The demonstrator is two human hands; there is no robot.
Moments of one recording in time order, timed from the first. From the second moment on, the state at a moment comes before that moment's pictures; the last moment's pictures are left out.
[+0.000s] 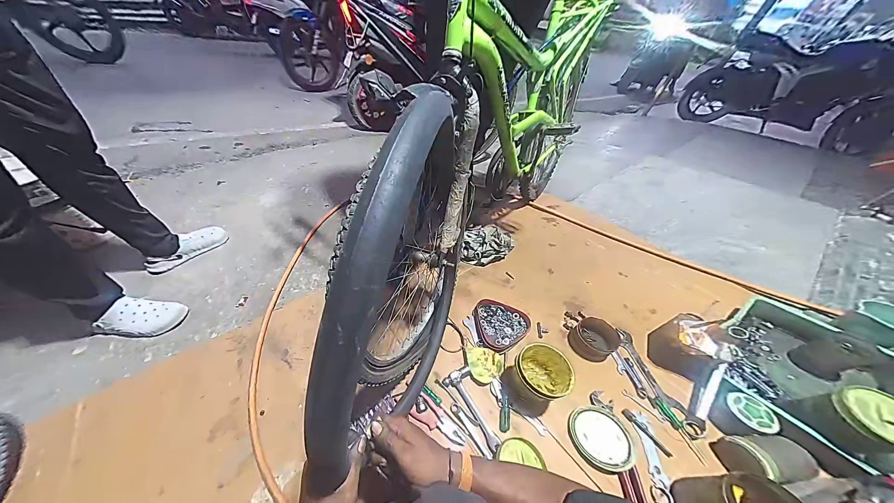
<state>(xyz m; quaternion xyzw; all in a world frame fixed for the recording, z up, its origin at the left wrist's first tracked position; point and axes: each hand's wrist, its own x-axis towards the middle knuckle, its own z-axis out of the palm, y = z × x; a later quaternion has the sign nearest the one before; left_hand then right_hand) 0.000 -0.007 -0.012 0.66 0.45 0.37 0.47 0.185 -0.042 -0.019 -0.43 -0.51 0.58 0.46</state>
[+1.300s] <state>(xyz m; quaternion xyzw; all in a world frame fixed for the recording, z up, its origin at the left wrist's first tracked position) 0.007 -0.009 -0.010 0.65 0.47 0.34 0.49 0.189 -0.054 -0.013 -0.45 -0.45 0.56 0.53</state>
